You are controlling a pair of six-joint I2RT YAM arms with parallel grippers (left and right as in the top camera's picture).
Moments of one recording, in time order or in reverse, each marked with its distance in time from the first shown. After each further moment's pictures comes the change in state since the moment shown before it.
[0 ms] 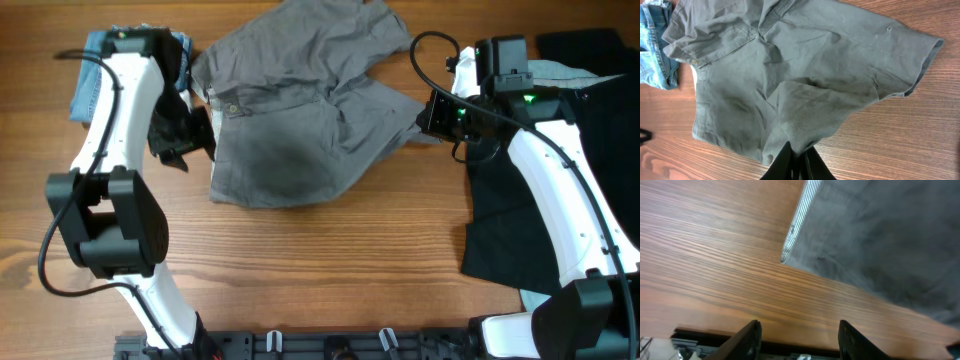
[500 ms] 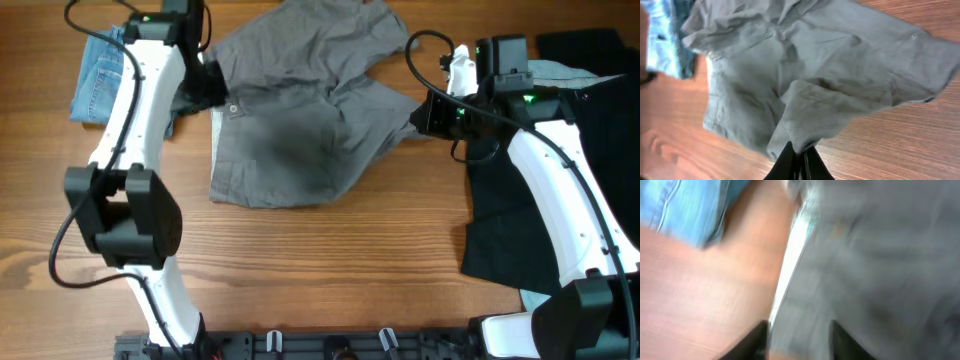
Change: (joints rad) left arm -0.090 0.051 0.206 0.200 -0.161 -0.054; right arm 0.000 0.000 0.000 0.019 -0.060 -0.045
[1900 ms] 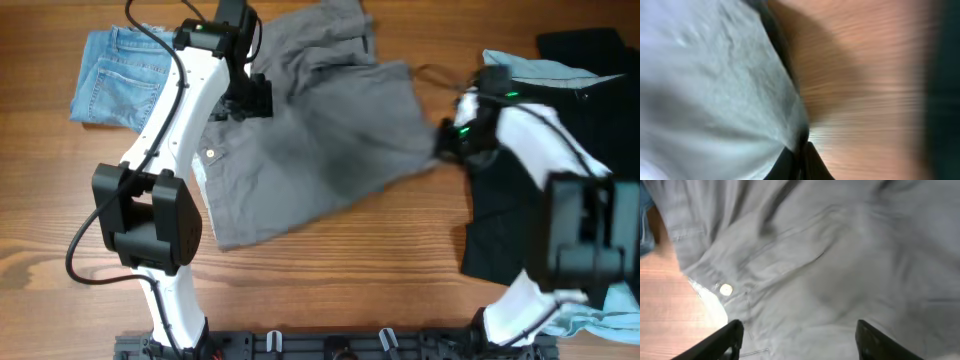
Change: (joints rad) left arm -0.162 -0.008 -0.051 0.052 0.017 0.069; right arm -0.173 0.283 -0.084 0.045 0.147 -0.012
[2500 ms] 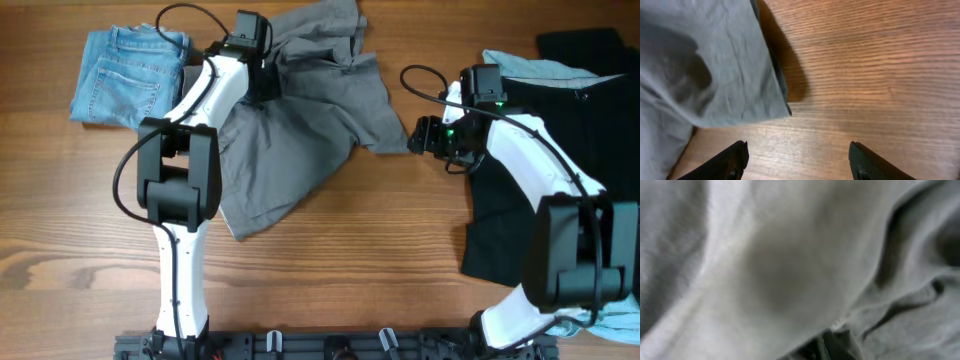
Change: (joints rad) left arm 0.013 0.320 0.007 0.556 0.014 -0.047; right arm 0.116 -0.045 -0.094 0.148 -0.036 -0.023
